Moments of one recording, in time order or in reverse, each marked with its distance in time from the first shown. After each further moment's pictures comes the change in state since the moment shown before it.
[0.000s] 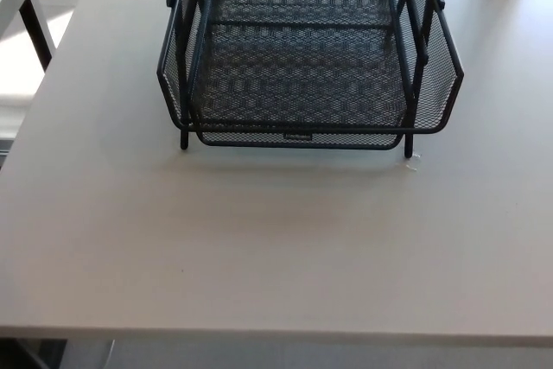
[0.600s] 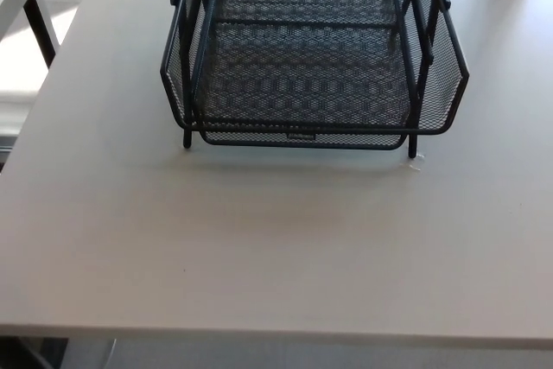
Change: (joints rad) left_arm -0.008 -0.009 -0.013 0.020 0.000 -0.008 0.013; right_arm 0.136 -0.218 -0.240 -0.423 -0.157 0.048 0.018
